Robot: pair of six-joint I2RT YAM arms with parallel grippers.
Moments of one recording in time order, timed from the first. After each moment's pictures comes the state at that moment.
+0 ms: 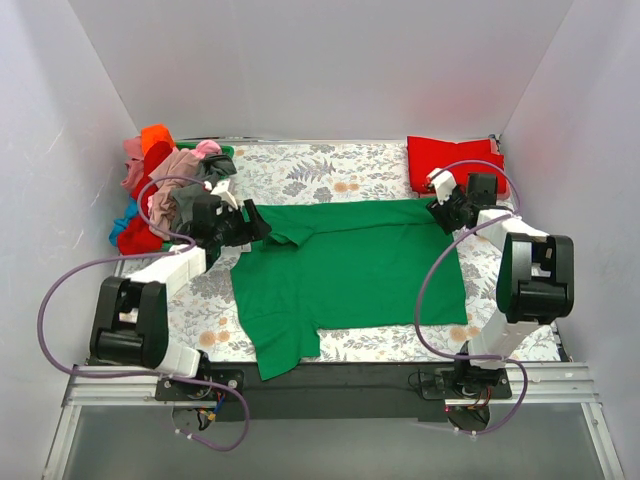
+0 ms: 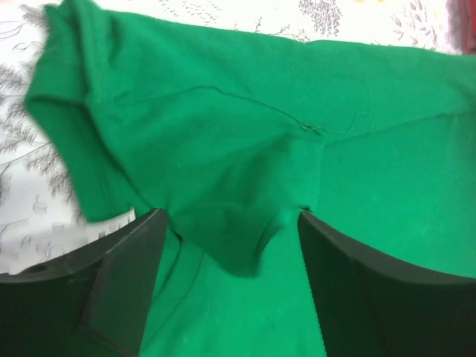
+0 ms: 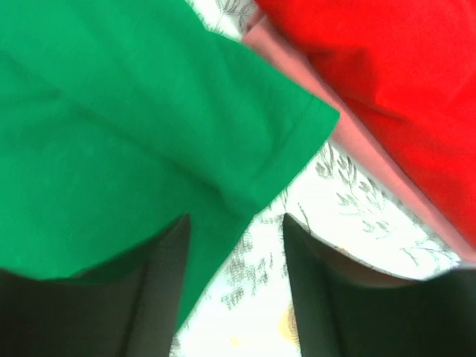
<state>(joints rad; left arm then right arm) -0.16 1.48 0.74 0.14 0.29 -0.42 -0.04 1.72 1.02 -0.10 -0.29 -0.74</state>
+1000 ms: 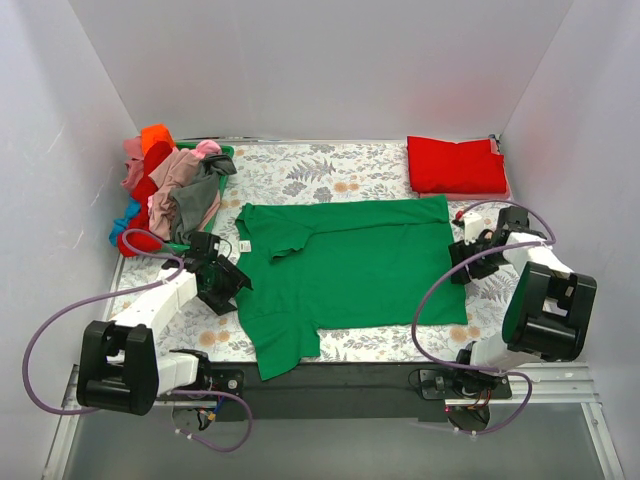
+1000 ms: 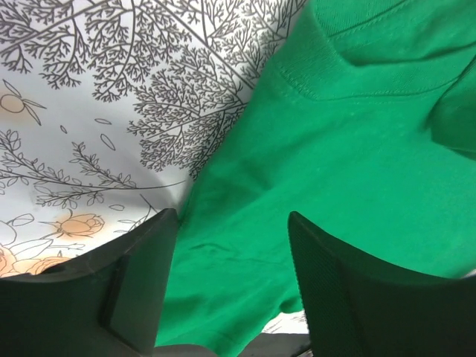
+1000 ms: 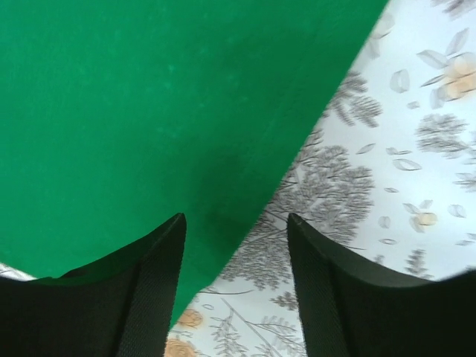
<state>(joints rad) -0.15 1.20 0.60 -0.61 0.10 -1.00 -0.27 1.47 0.83 -0.63 -0.41 -0.66</state>
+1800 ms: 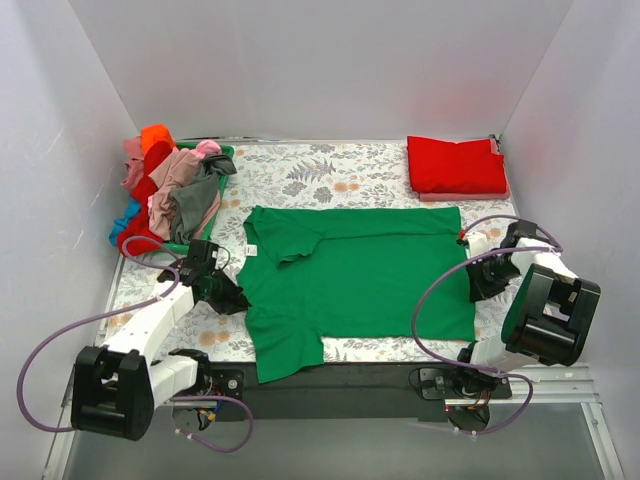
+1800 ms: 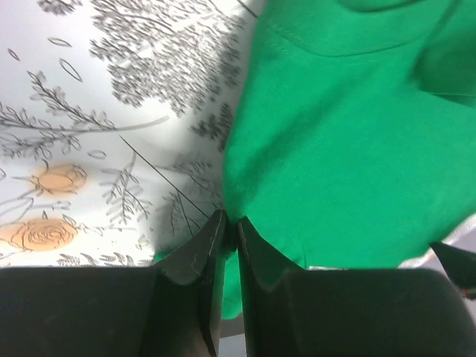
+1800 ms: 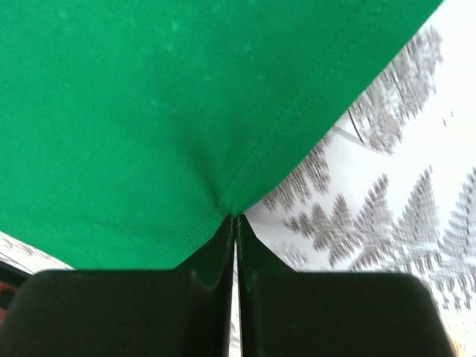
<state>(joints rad) -0.17 1.10 0.55 -0.67 0.21 -0.96 -0.35 1.47 0.79 -0.82 -0.35 -0.84</state>
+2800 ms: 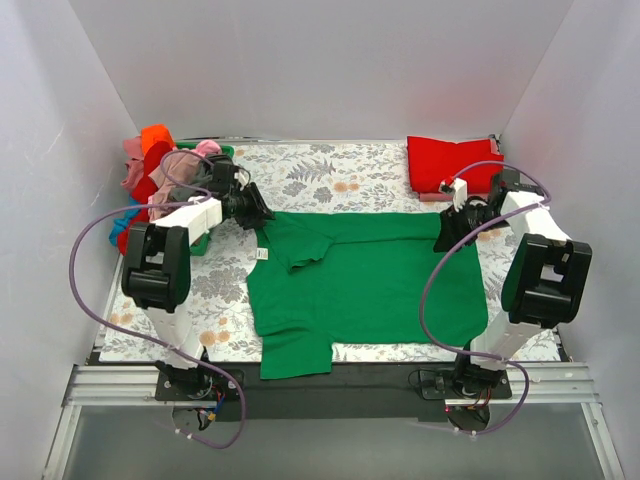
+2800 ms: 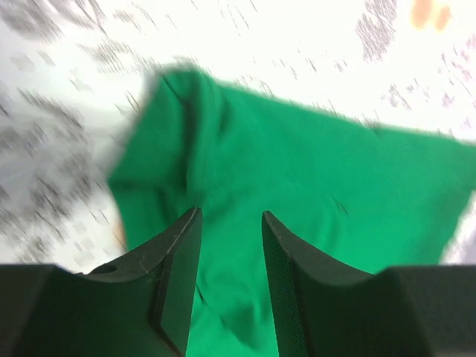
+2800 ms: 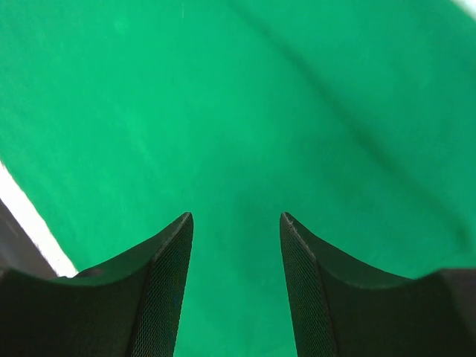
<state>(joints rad) -0.17 1.81 1.18 -0.26 0.32 -0.62 -0.19 1.67 1.20 -0.96 -0.74 -0.86</state>
